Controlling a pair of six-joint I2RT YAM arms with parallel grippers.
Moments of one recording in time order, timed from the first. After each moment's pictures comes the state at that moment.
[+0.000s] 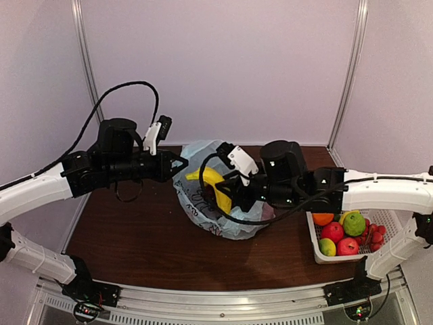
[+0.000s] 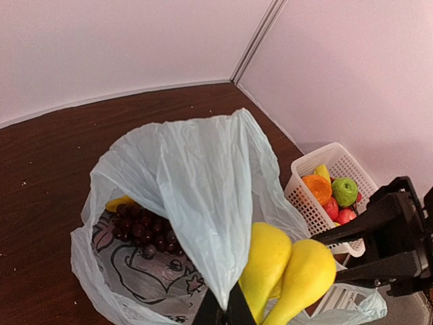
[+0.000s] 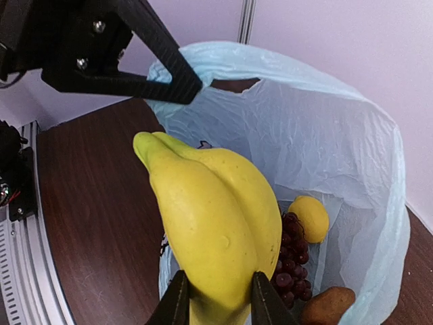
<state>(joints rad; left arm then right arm) -0.86 1.20 1.08 -0.25 0.07 -0.43 1.11 1.43 1.15 -0.13 0.19 -0.02</state>
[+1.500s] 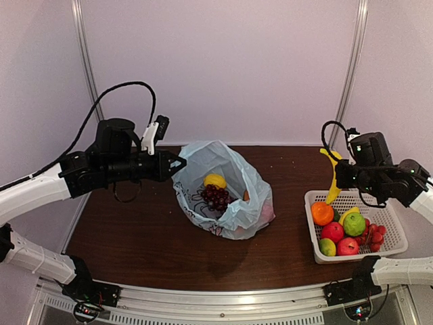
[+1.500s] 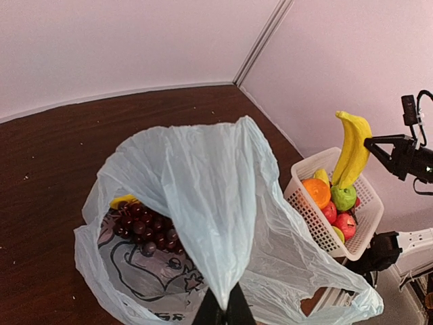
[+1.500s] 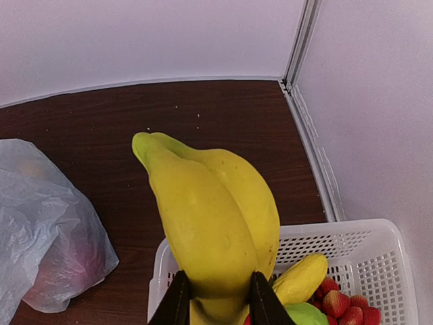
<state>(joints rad) -0.86 1.19 1.08 -0.26 0.05 -0.46 0.65 0.87 1.03 -0.82 0.63 0.39</state>
